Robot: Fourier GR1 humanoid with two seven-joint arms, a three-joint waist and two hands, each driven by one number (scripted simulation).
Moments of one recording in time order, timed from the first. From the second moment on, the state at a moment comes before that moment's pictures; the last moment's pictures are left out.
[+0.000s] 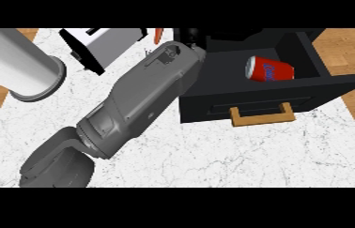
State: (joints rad) left arm -1.40 0.00 -0.61 -0.48 0.92 0.79 -0.13; right arm 0.32 -0.02 -0.66 -2.30 -0.52 0.44 0.33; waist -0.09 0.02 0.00
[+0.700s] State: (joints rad) left arm -1.41 0.00 -0.60 -0.48 1.01 0.79 -0.24; right arm 0.23 -0.09 -0.66 -2.36 -0.33 0.52 0.16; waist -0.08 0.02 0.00
